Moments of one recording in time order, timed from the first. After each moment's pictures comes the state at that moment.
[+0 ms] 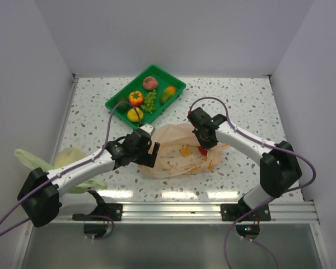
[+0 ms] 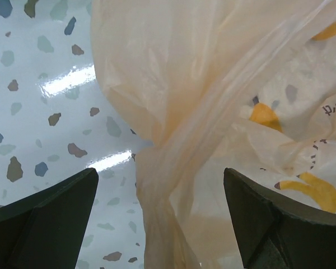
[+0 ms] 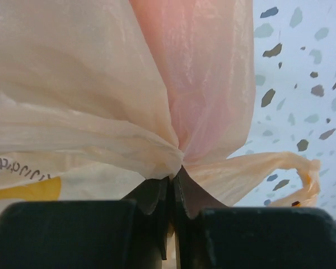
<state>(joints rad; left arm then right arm) -0.78 1.21 0.79 -0.54 -0.21 -0.40 0.63 1.58 1.16 -0.88 0.31 0.19</state>
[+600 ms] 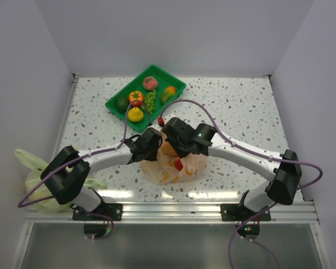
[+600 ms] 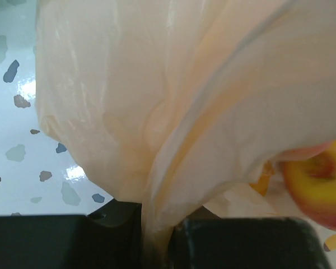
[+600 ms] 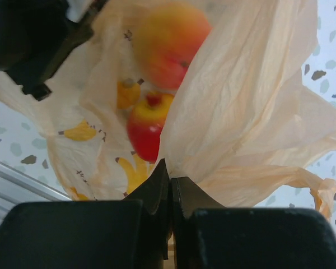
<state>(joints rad) -0.78 1.51 0.80 -0.26 -0.21 -0.46 1.01 1.52 1.37 -0.90 0.30 0.26</state>
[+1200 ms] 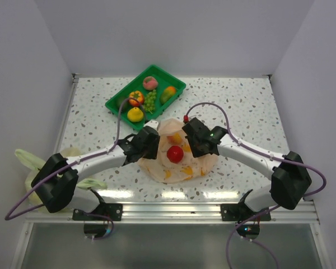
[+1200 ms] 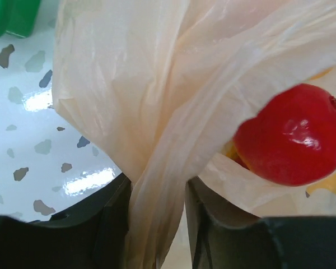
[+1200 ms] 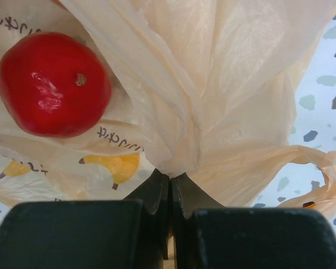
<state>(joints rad) -0.78 1.43 0.79 -0.27 -0.24 -0.46 0.79 1.45 1.07 -0.76 0.29 0.39</state>
